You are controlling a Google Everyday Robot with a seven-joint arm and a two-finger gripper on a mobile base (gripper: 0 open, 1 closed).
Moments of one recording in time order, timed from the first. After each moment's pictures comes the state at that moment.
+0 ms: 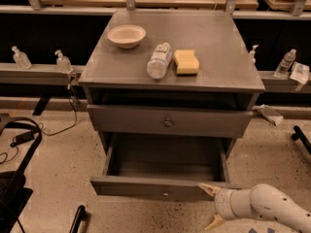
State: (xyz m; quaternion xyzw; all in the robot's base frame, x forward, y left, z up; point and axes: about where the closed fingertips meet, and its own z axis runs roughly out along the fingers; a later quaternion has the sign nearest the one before) arm 0.435 -0.185 0.436 -0.68 0.65 0.09 0.33
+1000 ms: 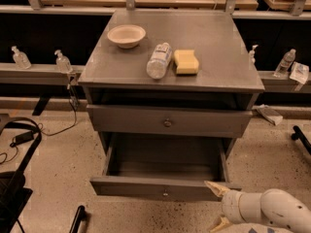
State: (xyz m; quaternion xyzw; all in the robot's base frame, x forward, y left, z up) arm 0.419 -0.199 0.464 -0.68 0.65 0.07 0.34
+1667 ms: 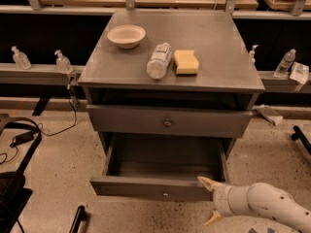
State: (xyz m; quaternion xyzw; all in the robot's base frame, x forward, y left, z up) arm 0.441 -0.185 0.455 -0.68 0.65 0.06 0.33
